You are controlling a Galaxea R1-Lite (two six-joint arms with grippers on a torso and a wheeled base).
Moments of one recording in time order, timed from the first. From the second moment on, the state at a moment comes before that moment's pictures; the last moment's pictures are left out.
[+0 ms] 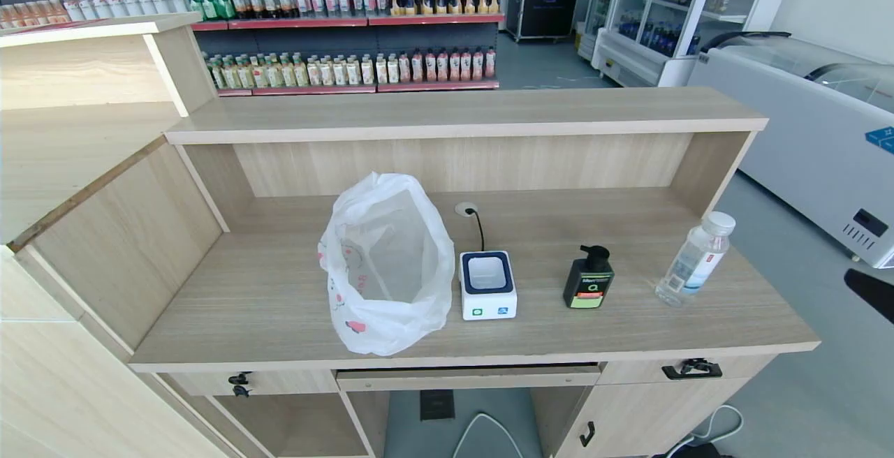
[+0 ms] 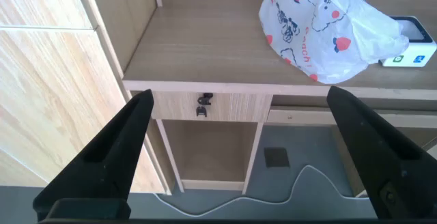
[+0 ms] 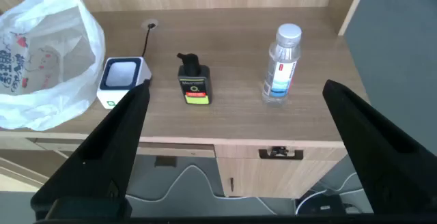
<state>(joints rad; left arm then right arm) 0.00 0.00 0.00 0.00 0.04 -0.01 0.02 0.84 -0.46 -0.31 0.08 -0.03</state>
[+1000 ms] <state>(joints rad) 0.00 0.00 0.00 0.00 0.04 -0.01 -0.06 1.68 -0.58 -0.75 0.22 -0.19</state>
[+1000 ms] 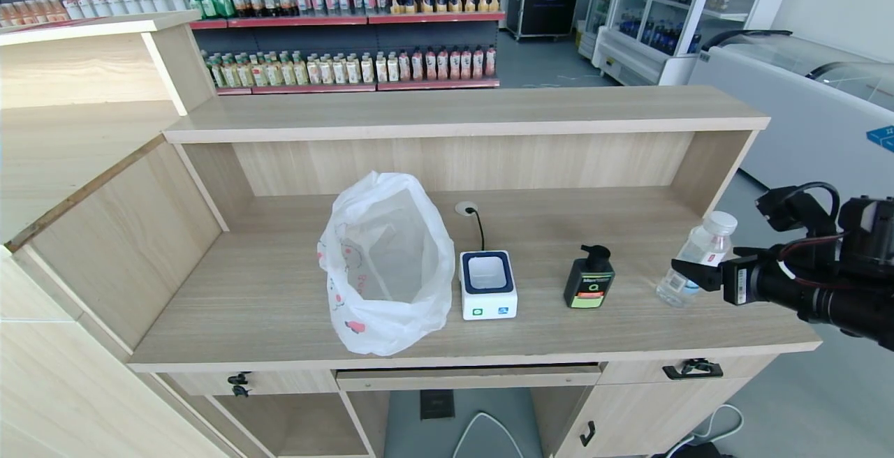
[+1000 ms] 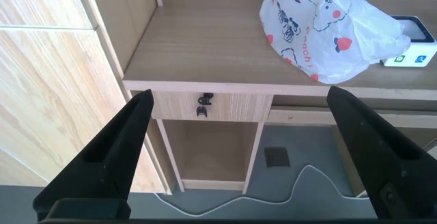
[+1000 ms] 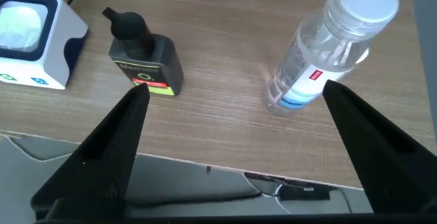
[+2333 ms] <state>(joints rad) 0.00 0.00 0.00 0.00 0.04 -0.01 0.02 2.02 -0.80 -0.75 0.50 -0.33</state>
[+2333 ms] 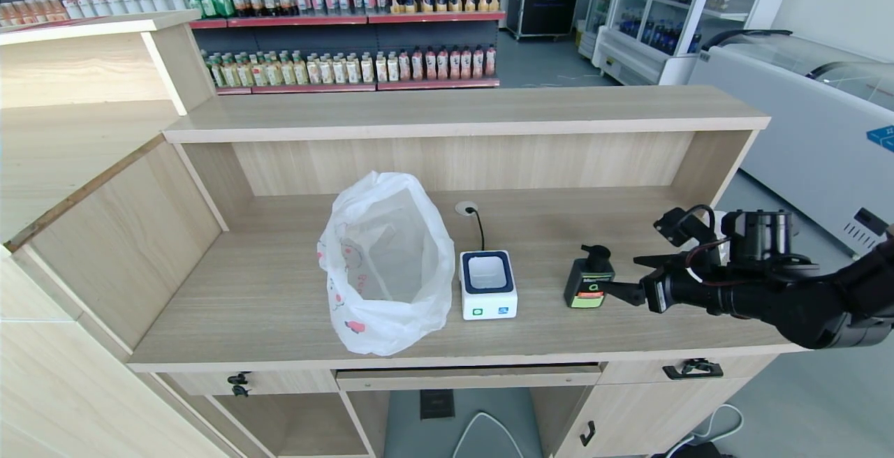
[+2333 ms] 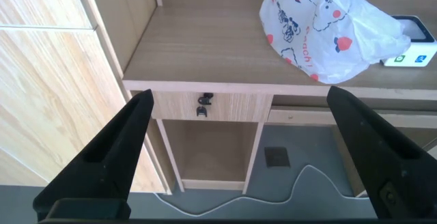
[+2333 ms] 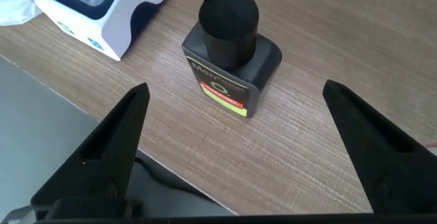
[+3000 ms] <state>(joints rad) 0.00 0.00 0.00 0.00 0.04 -0.01 0.03 2.18 -0.92 -0.75 0.61 -0.42</state>
